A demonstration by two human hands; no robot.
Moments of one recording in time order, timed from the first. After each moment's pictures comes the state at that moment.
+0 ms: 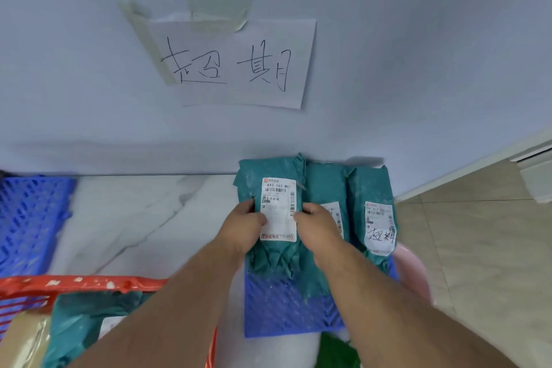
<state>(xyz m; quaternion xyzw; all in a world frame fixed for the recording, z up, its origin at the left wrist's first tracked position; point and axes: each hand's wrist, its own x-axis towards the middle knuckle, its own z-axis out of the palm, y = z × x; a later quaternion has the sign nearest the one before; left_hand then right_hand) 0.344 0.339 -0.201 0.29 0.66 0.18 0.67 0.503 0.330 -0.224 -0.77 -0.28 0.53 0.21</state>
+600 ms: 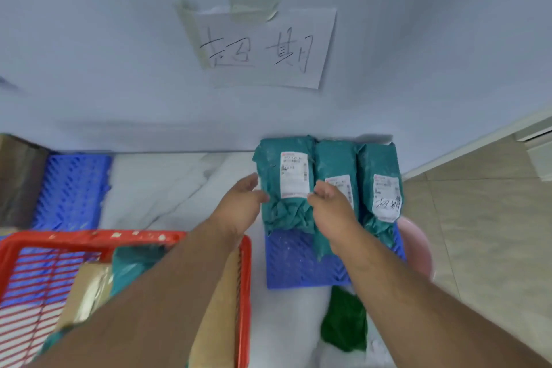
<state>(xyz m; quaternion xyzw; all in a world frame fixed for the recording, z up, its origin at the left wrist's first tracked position) 0.294 0.304 -0.136 0.28 0.66 0.21 0.67 0.480 0.278 -0.156 -0.77 -0.31 0.51 0.23</state>
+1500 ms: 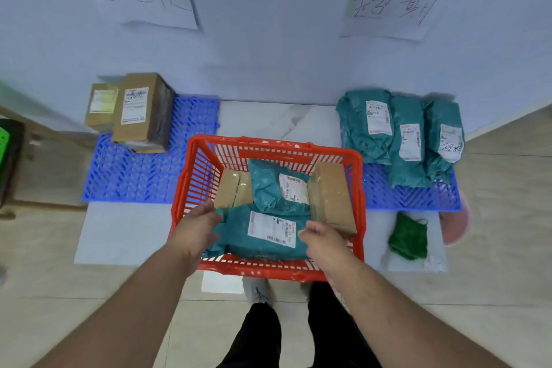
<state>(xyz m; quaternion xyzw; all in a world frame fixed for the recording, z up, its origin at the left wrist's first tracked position) -0.052 0.056 -0.088 0.14 0.75 0.23 0.61 0.203 0.032 -0.104 -0.74 -0.25 0.61 0.10</state>
